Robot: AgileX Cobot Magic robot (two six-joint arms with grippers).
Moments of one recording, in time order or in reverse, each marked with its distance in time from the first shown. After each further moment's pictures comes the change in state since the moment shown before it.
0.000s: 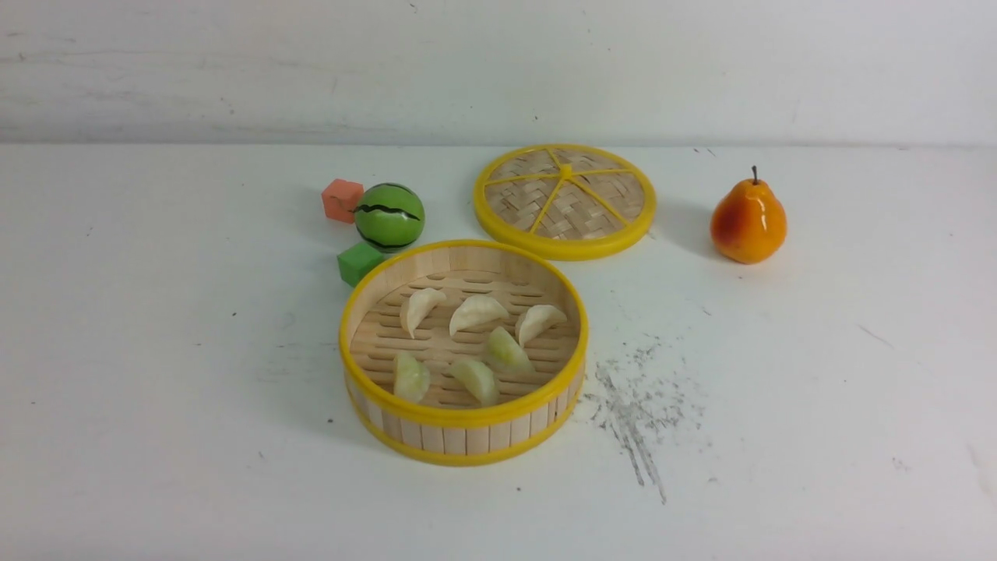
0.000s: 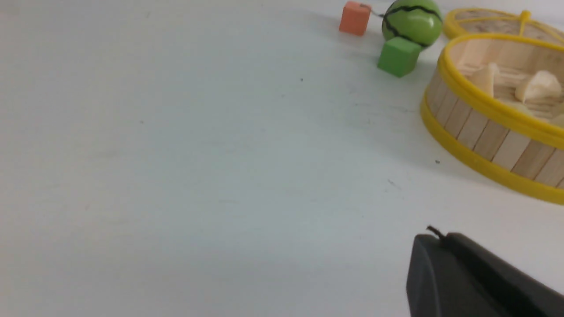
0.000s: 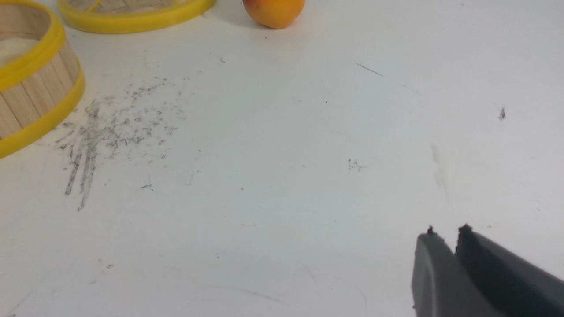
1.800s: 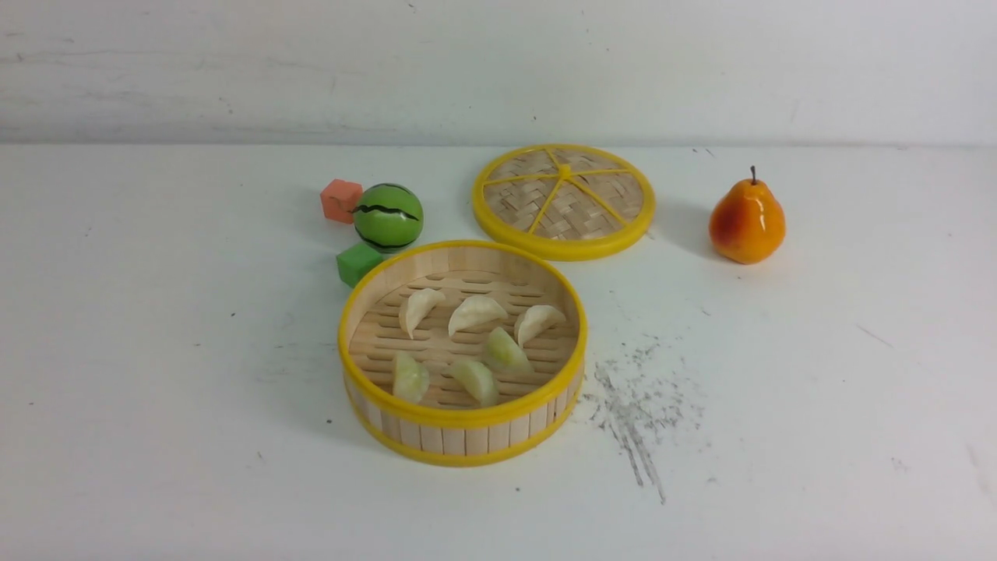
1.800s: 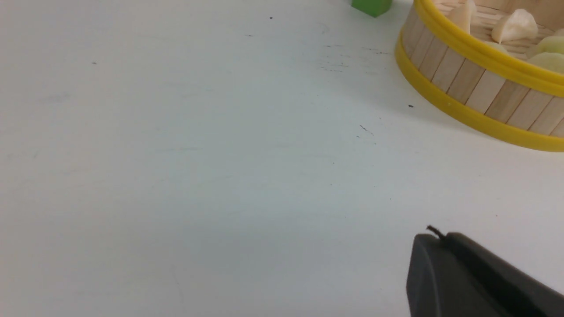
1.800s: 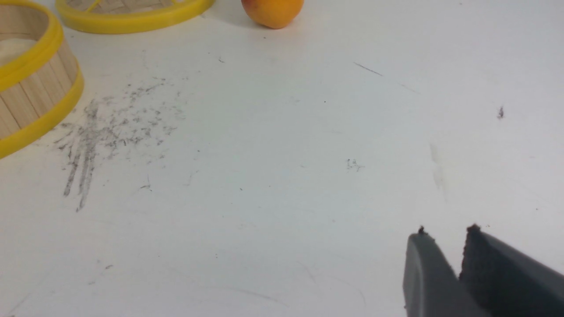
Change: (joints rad) right arm 0.000 0.000 0.000 -0.001 0.000 0.003; left arm -0.061 0.000 0.002 -0.030 0.061 0.000
